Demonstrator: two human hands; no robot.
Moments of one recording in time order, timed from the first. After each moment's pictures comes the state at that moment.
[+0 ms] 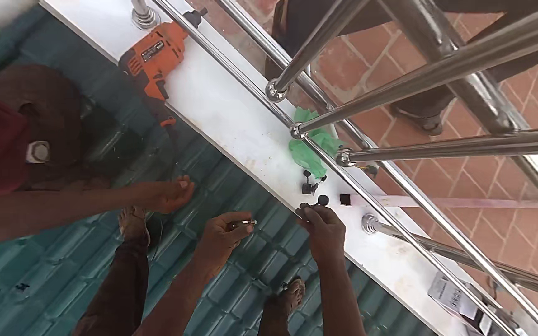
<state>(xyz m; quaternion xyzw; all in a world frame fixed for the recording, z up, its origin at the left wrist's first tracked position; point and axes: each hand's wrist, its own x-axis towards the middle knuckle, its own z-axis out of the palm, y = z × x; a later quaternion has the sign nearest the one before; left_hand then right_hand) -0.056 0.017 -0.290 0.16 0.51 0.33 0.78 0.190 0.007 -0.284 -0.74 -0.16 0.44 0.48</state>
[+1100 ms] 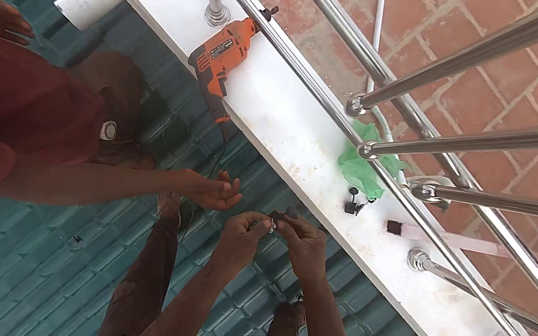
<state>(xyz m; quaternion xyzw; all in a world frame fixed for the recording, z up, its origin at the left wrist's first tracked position) -0.100 0.031 -0.269 0.18 0.57 0.30 0.74 0.068 0.014 -0.298 -0.57 -0.35 0.56 0.49</state>
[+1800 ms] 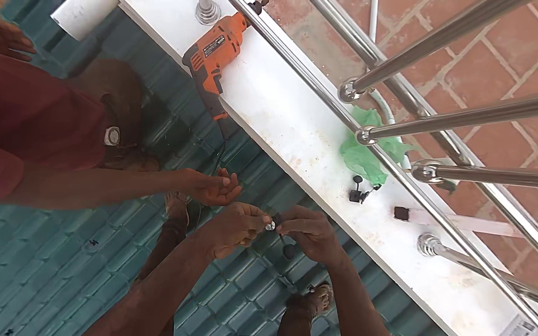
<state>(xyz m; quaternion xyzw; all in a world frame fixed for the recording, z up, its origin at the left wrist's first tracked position) -0.132 0.071 -0.249 0.13 0.46 0.11 0.87 0.107 0.041 -0.301 -0.33 -0.68 0.54 0.37</state>
